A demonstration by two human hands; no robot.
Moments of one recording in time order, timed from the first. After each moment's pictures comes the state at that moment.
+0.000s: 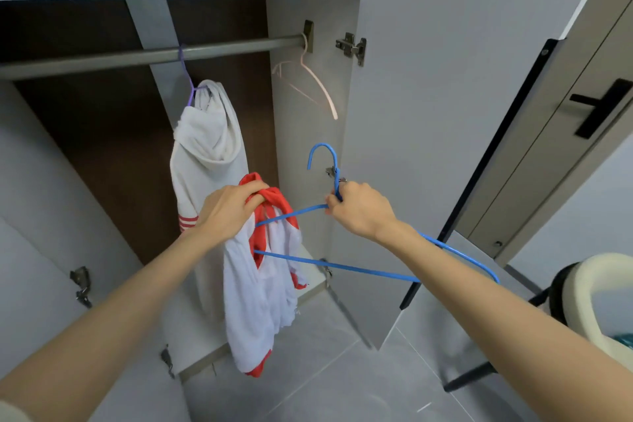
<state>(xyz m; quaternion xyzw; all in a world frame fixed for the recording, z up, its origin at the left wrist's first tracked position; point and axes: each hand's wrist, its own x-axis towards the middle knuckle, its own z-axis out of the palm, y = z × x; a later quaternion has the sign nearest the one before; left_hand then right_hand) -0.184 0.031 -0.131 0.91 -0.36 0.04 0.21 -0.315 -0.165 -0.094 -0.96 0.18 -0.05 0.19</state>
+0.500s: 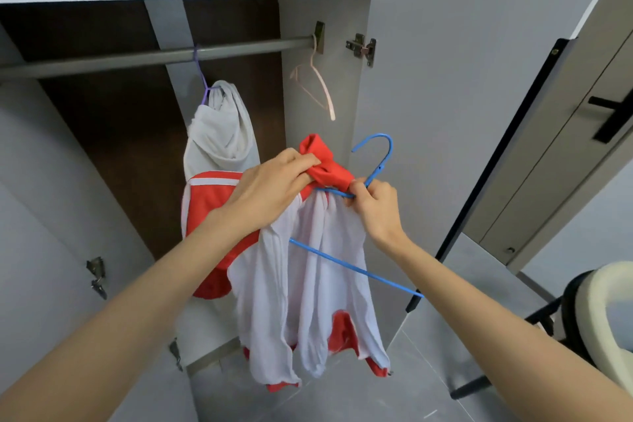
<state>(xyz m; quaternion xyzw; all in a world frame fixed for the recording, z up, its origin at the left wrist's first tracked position) -0.239 -0.001 -0.072 0.84 -0.47 0.12 0.24 -0.327 -0.168 -0.111 -0.79 0.17 -0.27 0.53</state>
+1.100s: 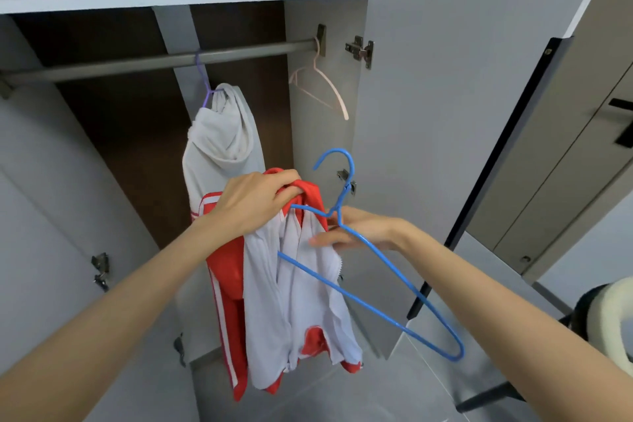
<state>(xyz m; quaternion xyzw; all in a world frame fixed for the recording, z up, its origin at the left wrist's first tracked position) -0.247 -0.008 -0.080 0.90 -0.40 0.10 0.14 -0.328 -0.201 -0.111 -0.83 -0.01 0.22 0.52</state>
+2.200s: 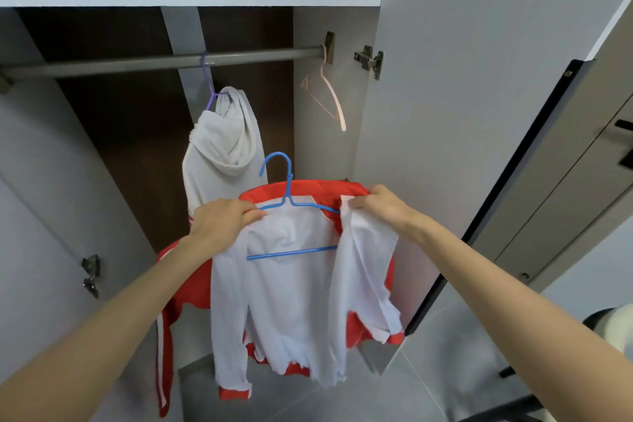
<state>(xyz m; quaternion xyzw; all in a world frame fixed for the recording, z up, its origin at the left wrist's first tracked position) -0.191 0.025 -0.140 0.96 -0.24 0.04 0.10 -0.297 -0.237 -0.095 -0.84 0.16 0.01 0.51</state>
